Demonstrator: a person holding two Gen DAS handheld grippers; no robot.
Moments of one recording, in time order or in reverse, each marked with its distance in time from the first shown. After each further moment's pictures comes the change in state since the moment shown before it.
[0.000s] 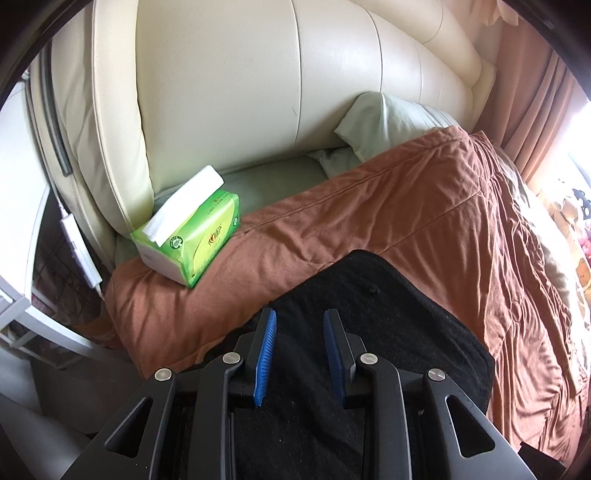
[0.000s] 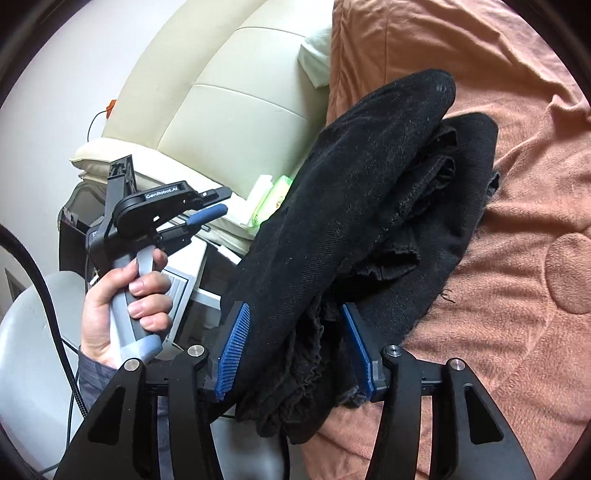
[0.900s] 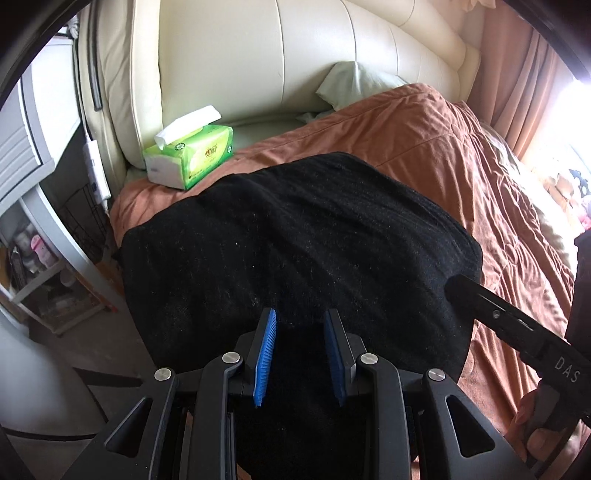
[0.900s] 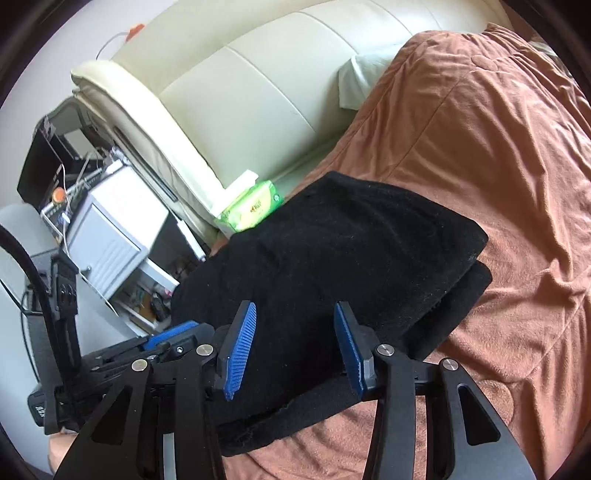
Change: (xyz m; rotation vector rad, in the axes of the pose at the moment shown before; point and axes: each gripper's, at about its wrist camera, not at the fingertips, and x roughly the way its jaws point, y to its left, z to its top) left arm -0.018 -0.032 -0.137 0.017 -0.001 0.015; right arm 0.020 0.053 0.045 -0.378 0.080 -0.248
